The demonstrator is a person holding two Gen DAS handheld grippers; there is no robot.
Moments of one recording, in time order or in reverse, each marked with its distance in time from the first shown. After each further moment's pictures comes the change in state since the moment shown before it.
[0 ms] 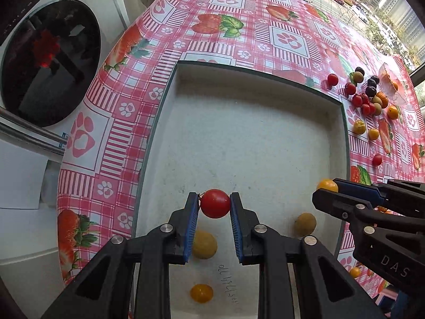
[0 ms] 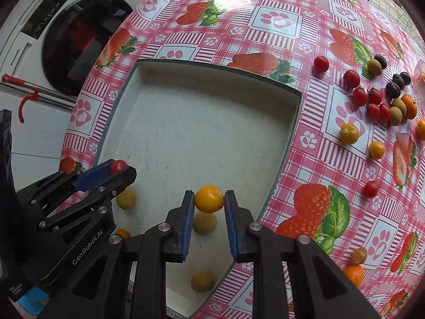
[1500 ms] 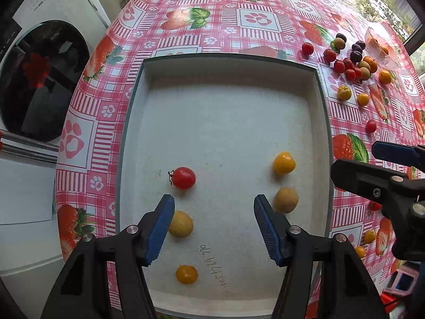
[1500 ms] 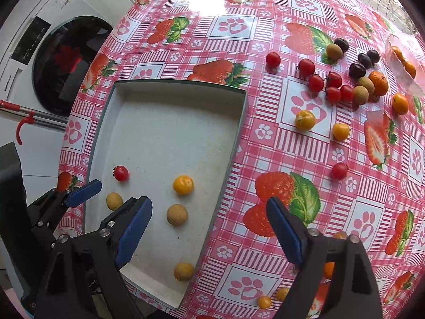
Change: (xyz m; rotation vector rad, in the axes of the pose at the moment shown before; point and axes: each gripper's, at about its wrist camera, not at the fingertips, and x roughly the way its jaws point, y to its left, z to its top) left arm -0.012 -0.059 -0.015 0.136 0.051 0.054; right arm -0.028 -0.044 -0.026 0.129 -0.047 -0.027
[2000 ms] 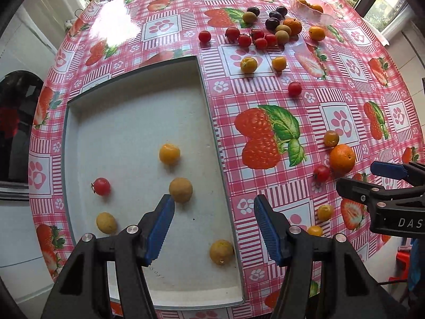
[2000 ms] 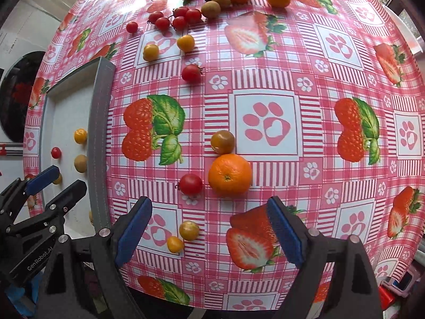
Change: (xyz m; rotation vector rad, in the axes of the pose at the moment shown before) left arm -0.020 -0.102 -0.017 0.237 -0.012 -0.073; right arm -0.021 -0.124 -0.107 0.288 0.034 -0.110
